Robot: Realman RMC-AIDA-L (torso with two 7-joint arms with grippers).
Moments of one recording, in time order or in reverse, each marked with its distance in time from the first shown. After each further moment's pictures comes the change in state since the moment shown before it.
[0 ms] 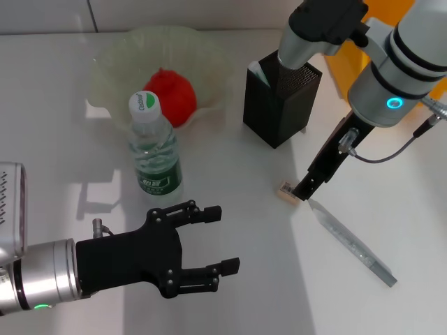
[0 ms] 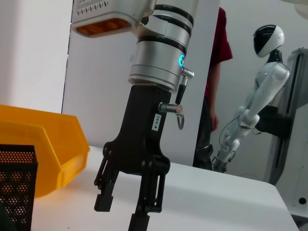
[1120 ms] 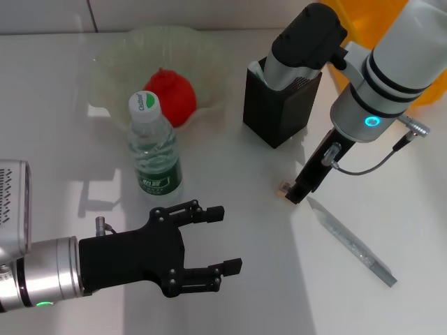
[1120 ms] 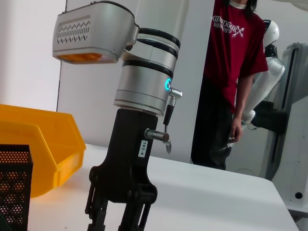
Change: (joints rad) left arm -0.012 -0.002 -0.006 0.002 0.021 -0.002 0.000; right arm 0.023 0.007 -0.072 0.146 0.032 0.147 -0.005
